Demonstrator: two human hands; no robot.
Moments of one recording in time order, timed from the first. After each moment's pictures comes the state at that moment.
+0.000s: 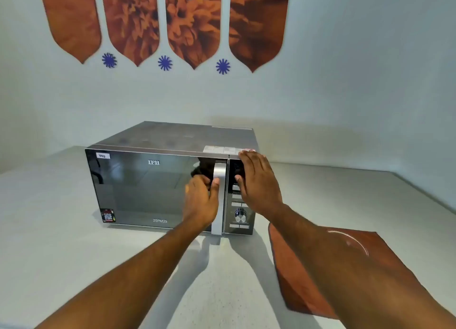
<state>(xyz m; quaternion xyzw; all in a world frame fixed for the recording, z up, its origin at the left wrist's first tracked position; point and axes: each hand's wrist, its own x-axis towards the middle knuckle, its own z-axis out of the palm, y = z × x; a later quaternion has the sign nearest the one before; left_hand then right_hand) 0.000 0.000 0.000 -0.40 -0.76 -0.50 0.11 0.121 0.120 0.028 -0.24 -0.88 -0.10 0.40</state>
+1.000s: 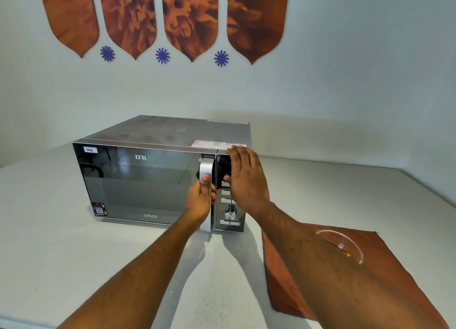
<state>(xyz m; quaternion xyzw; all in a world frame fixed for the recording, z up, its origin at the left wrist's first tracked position) 0.015 0.031 -0.016 -0.34 -0.65 -0.67 -0.15 0.118 0.118 0.031 -0.28 -0.89 -0.13 0.34</state>
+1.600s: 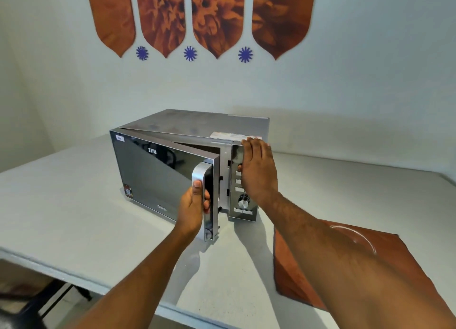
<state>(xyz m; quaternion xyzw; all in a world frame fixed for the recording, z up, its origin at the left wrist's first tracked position) 0.050 -0.054 -0.031 -0.31 -0.61 -0.72 -0.11 0.123 0.113 0.032 -0.28 -0.90 -0.15 0.30</state>
